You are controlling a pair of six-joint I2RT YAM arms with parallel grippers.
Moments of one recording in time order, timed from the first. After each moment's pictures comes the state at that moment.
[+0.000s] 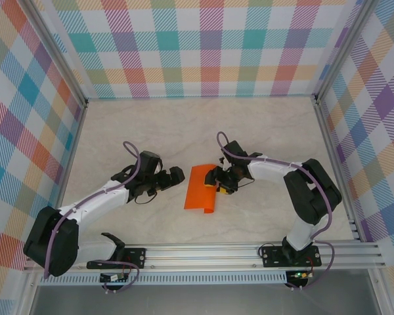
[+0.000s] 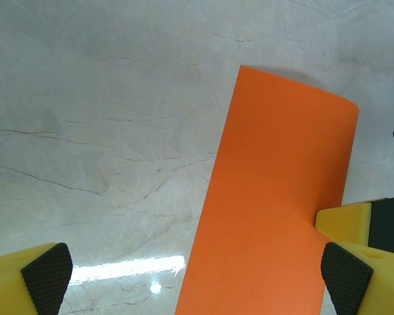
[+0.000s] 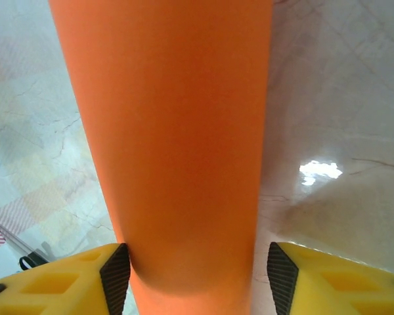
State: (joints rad) left arm -0.51 1.25 0.68 -0.34 0.18 -0.84; right arm 0.59 1.72 0.95 -0.41 -0.51 0.83
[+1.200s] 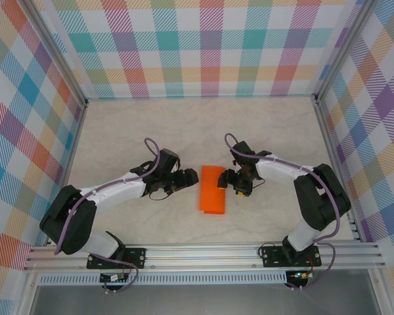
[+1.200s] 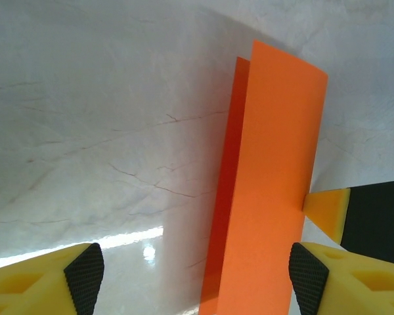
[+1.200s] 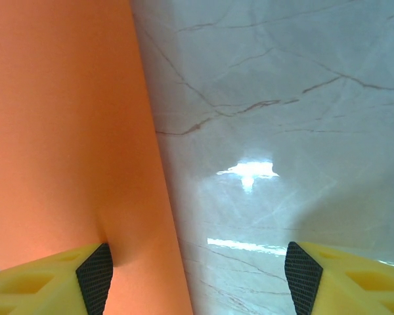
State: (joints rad) left arm -0.65 1.45 0.79 -0.25 0.24 -0.90; right arm 0.54 1.64 0.93 -0.63 -0.32 0.73
